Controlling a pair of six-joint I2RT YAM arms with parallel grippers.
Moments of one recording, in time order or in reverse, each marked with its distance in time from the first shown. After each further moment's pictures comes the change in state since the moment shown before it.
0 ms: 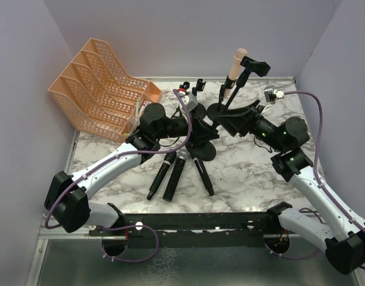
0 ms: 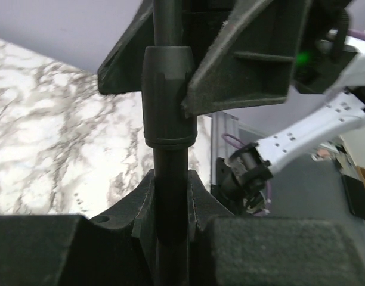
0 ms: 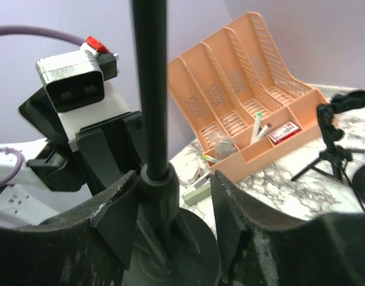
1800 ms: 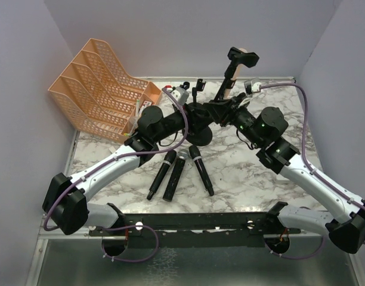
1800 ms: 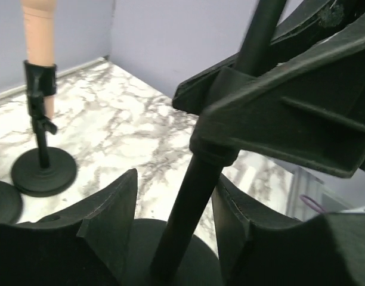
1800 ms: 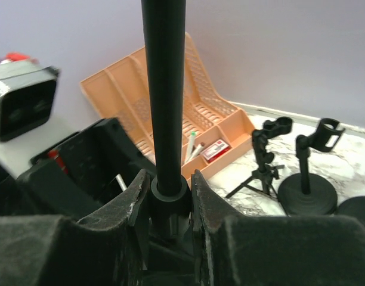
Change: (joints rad) left arm -0.014 -0.016 -0.032 0.050 -0.453 0.090; right arm 0.248 0.166 0.178 -0.079 0.478 -0.288
